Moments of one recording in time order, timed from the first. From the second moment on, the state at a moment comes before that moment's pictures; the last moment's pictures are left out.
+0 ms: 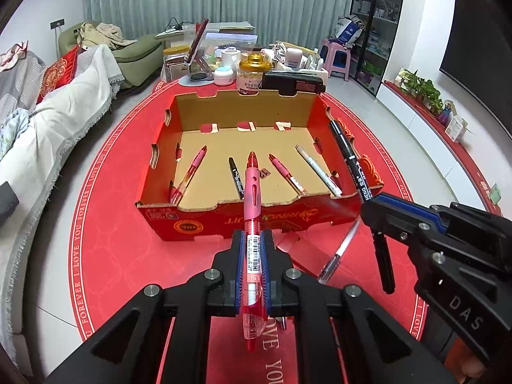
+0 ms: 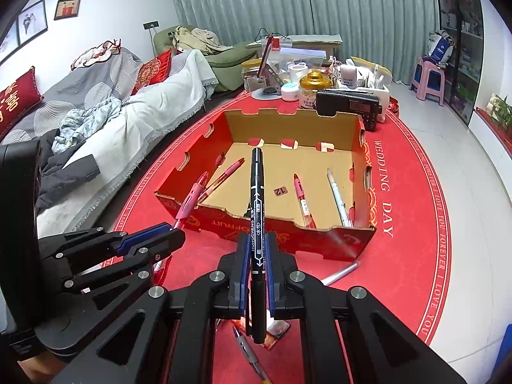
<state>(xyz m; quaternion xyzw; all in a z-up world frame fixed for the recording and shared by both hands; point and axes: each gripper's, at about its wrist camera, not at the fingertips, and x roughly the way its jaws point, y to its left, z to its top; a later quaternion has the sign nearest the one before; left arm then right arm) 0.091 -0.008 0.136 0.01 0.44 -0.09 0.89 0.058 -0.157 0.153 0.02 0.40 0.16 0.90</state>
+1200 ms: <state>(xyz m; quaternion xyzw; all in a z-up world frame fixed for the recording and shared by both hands) 0.184 0.003 0.133 -0.02 0.47 -0.09 0.88 0.149 -0.166 0.158 0.04 0.43 0.14 0.89</state>
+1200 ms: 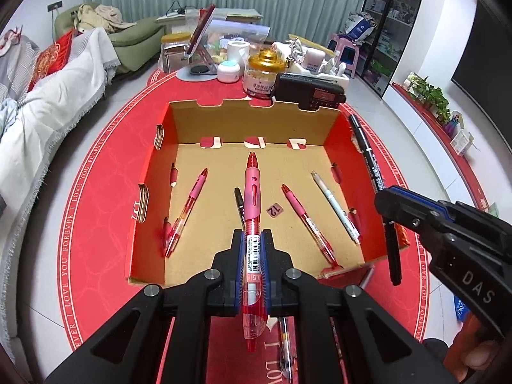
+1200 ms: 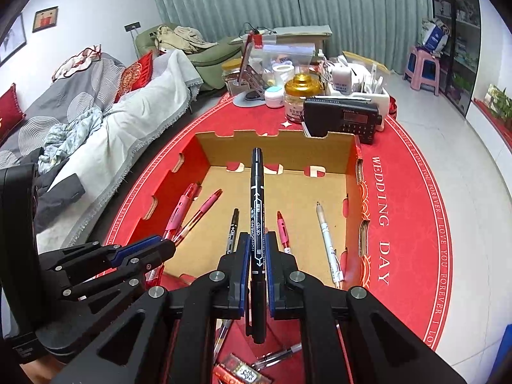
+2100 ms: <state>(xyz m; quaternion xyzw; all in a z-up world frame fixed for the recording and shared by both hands) 0.240 -0.001 0.089 -0.01 0.52 -0.08 0.85 0.195 -0.164 0.117 0.04 0.47 0.12 0.87</state>
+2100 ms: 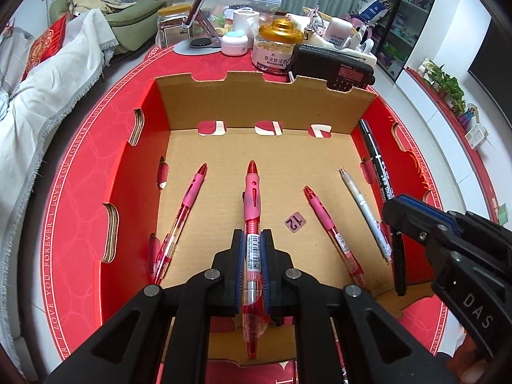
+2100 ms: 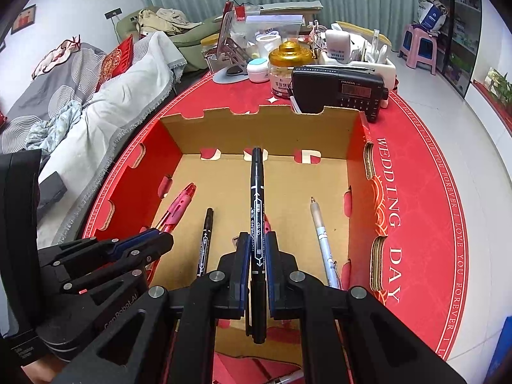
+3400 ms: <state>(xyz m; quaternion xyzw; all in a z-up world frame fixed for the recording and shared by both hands) 0.078 0.005 0.102 -0.03 0.49 -0.14 0.86 0.027 -0.190 0.094 0.05 0.50 0.14 0.85</state>
